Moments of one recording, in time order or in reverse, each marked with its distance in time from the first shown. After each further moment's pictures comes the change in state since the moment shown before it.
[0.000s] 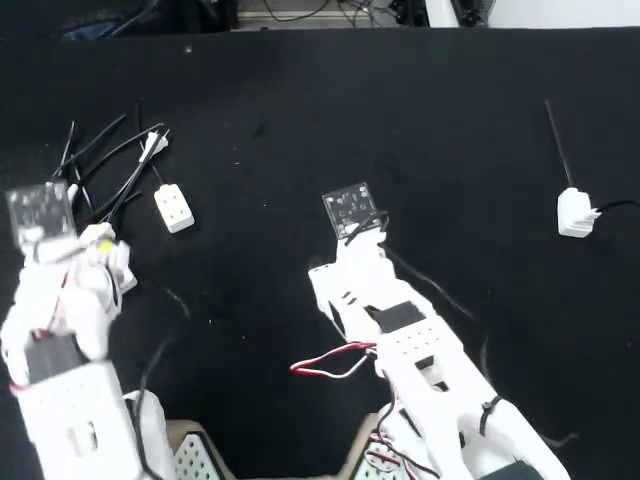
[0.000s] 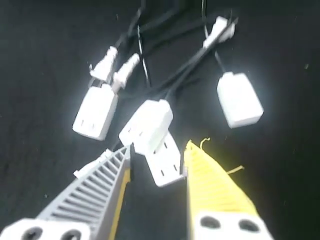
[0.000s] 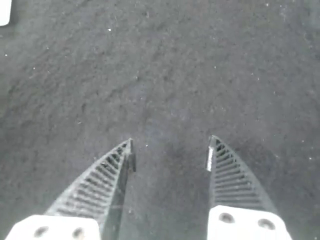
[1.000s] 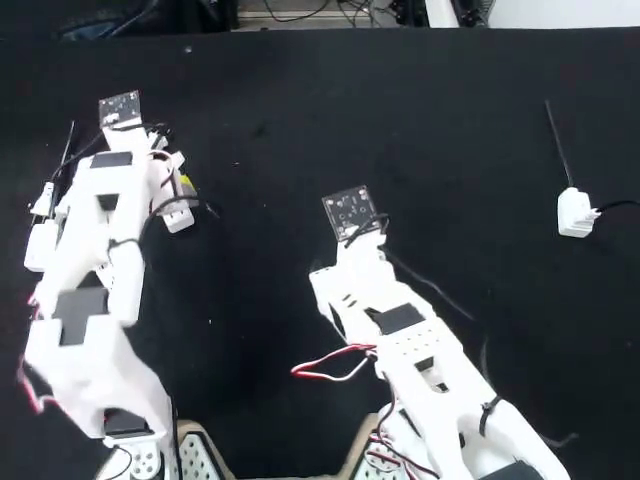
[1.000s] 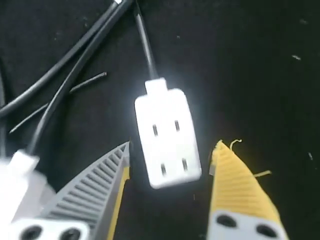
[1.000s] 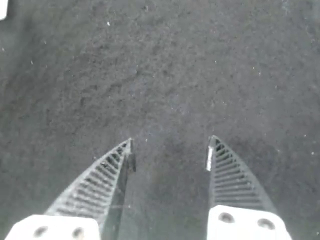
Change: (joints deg) left arm 16.5 84.5 -53.5 -0.6 20.6; right arm 0.0 0.0 0.9 0.0 0.0
